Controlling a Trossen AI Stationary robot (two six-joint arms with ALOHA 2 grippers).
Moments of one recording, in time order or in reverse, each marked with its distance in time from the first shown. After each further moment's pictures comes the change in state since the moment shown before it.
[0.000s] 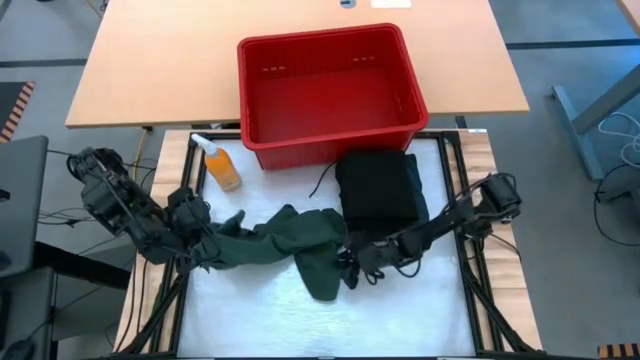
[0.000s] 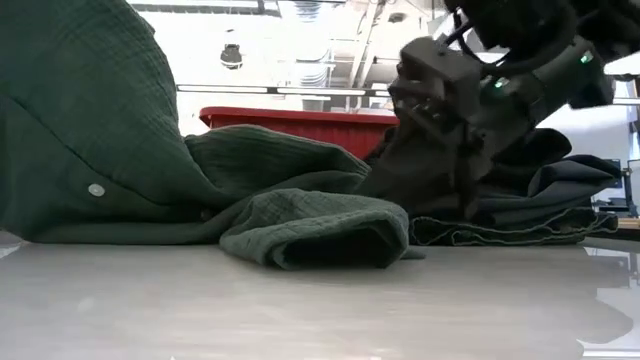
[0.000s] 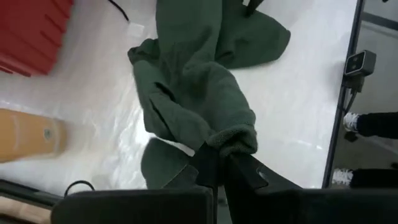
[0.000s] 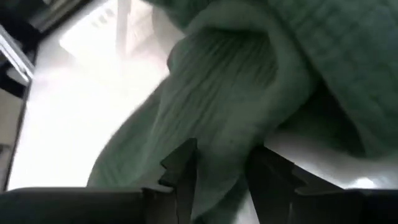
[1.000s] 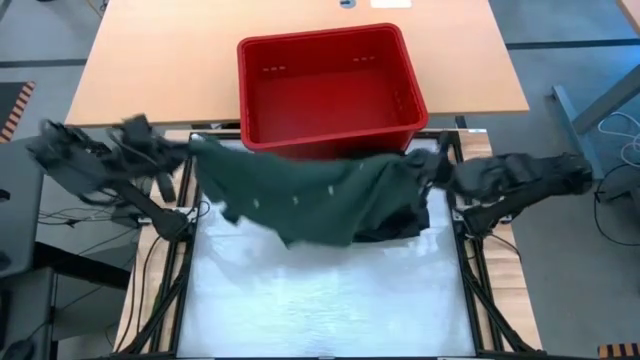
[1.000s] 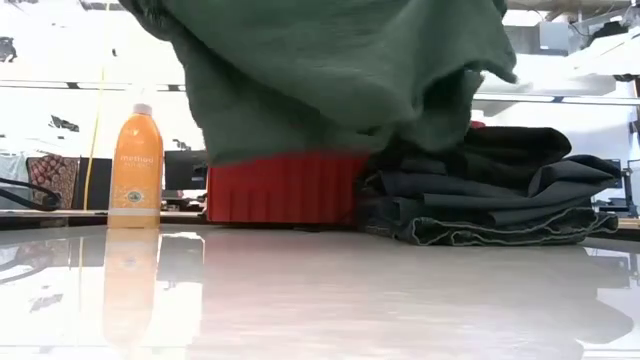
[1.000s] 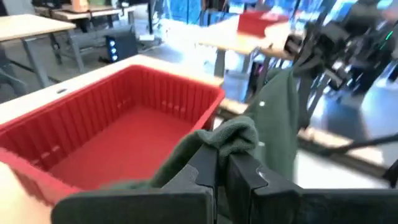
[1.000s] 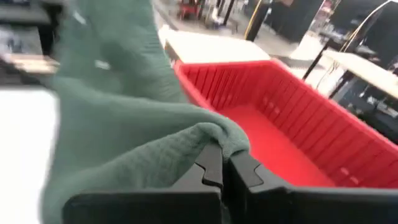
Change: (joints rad) left arm 0.051 -0.147 0.261 0.267 -0.742 0.450; right arm -0.101 -0.834 0.530 -1.116 0.406 -0.838
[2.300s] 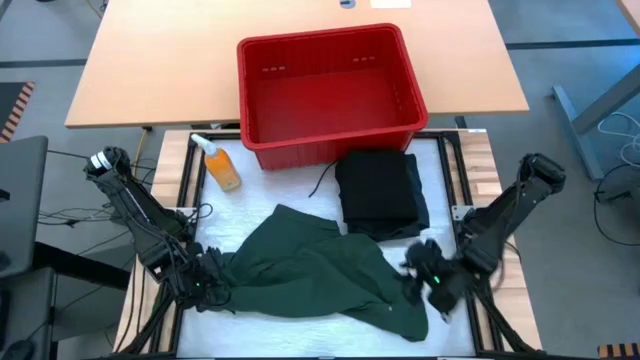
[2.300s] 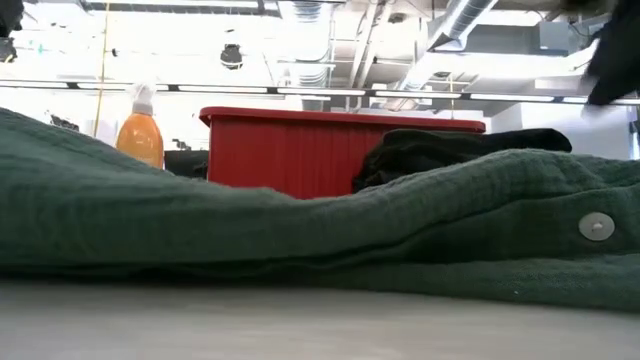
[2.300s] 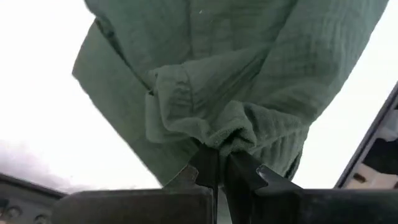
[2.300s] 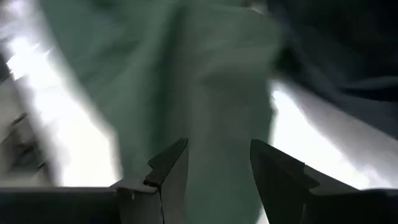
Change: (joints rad) left arm -0.259 0.102 -1.101 0.410 1.004 -0.919; right arm 0.525 0.344 -0.368 -0.070 -0.179 1.449
